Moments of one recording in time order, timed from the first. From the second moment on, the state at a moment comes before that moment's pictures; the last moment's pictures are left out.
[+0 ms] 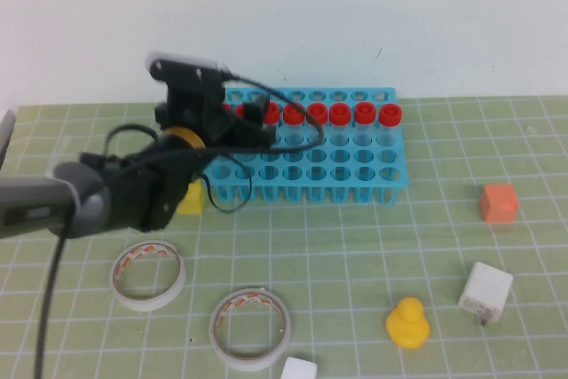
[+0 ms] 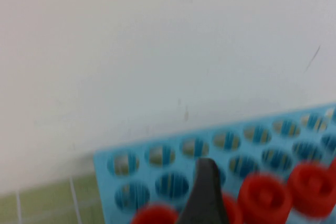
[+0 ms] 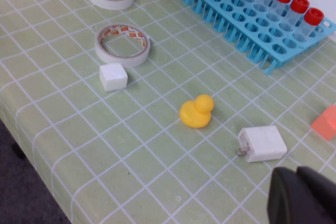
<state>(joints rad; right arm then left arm) 0.71 0.17 -0.67 -0.03 1.07 -0.22 -0.34 1.99 -1.18 0.08 -0.57 -0.20</state>
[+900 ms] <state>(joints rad) 0.71 0.17 -0.67 -0.03 1.07 -0.22 -0.34 1.10 -1.18 0.09 -0.04 0.15</state>
